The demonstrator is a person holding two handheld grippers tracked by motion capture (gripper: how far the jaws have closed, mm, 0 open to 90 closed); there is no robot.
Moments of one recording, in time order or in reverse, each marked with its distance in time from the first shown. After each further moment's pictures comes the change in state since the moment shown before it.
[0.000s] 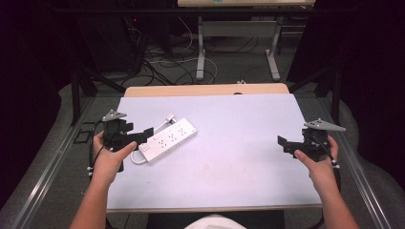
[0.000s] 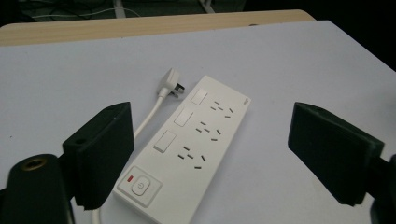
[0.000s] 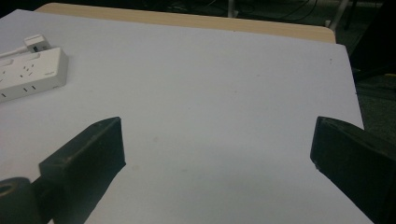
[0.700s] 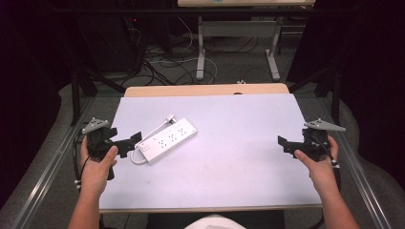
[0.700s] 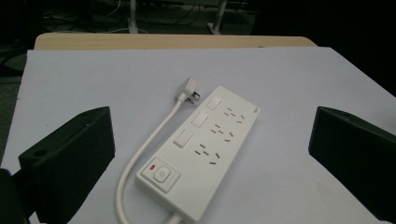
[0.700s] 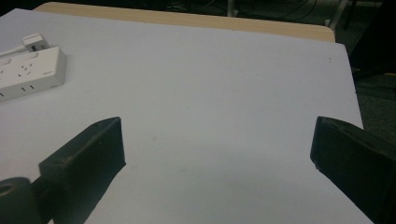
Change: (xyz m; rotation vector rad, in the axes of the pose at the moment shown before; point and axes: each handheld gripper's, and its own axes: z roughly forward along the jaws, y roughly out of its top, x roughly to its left) left arm 0.019 -0.023 -0.030 -0.091 0.025 -0.037; right arm -0.002 -0.001 0.001 -0.004 -0.006 -0.007
